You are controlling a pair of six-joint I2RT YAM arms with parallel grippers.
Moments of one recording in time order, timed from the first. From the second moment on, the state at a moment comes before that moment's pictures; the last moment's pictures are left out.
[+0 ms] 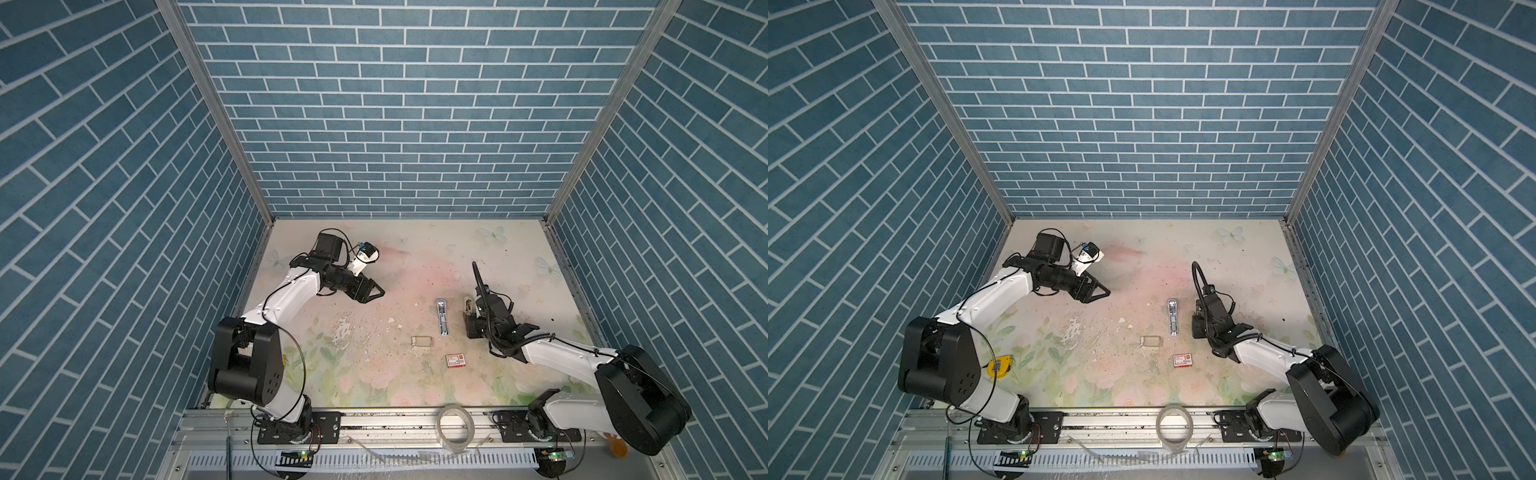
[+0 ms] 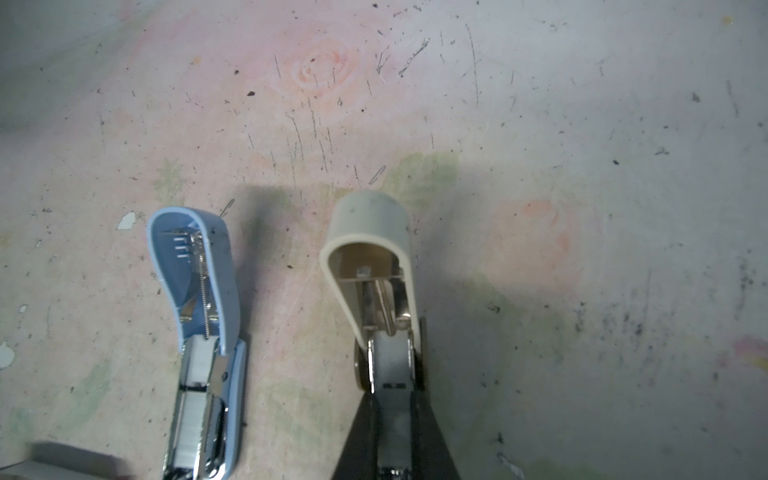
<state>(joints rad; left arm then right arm) -0.22 1.55 1.14 -0.67 0.71 0.33 0.59 1.29 0.46 -0.02 0.14 0.40</state>
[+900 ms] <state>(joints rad) -0.22 1.55 1.13 -0.65 0.71 0.33 0.59 1.29 0.44 0.00 0.14 0.40</state>
